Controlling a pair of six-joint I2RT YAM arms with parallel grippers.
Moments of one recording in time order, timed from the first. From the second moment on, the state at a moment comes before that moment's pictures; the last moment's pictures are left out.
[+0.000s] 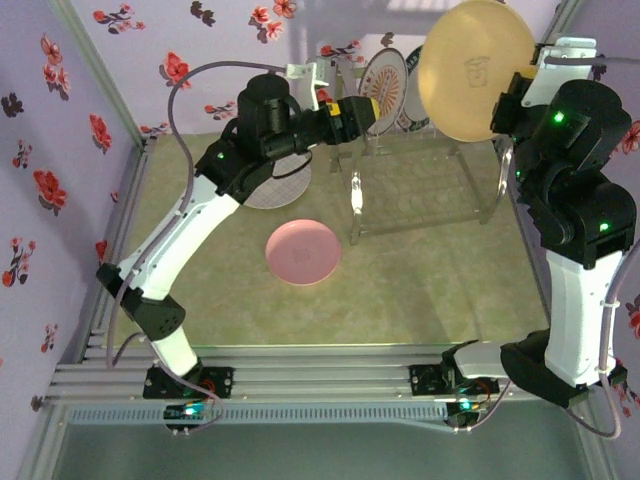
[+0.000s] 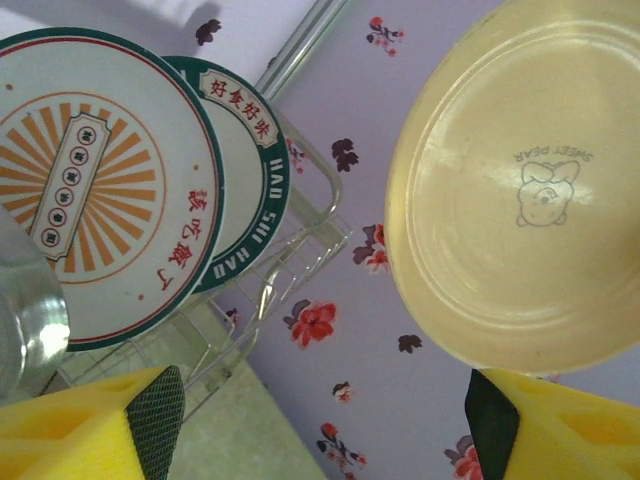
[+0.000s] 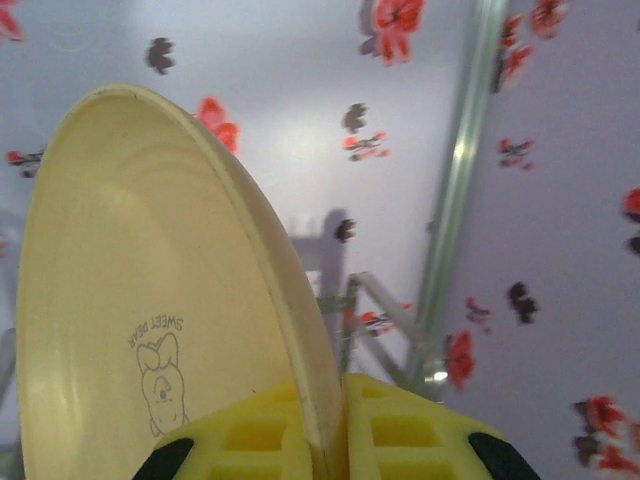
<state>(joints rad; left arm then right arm) -0.78 1.73 2.11 -0.45 0.25 -0.69 0.40 1.33 2.27 -0.95 0.53 -0.03</state>
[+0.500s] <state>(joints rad) -0.78 1.74 2.16 -0.56 0.15 -0.65 0.40 1.36 2.25 -0.98 0.18 0.16</state>
